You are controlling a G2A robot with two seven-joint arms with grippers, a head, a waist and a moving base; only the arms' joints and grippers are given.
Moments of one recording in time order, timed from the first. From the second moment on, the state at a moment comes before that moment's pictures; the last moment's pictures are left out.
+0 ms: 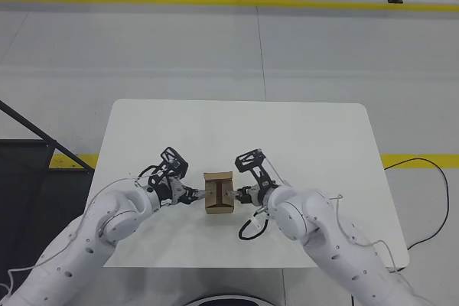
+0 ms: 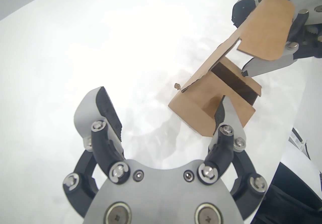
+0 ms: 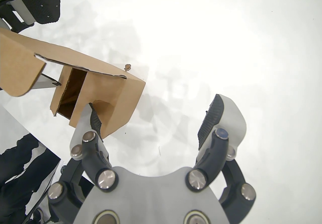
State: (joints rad) left arm 1.17 -0.87 -1.07 -1.69 0.81 -0.34 -0.41; right arm -0.90 -1.19 0.79 -1.76 -0.93 0.27 0.98
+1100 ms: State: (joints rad) left arm 1.14 -0.92 -1.04 -1.68 0.84 -0.32 -0.51; right arm -0.86 -1.25 0.73 -1.71 -1.07 0.33 1.08
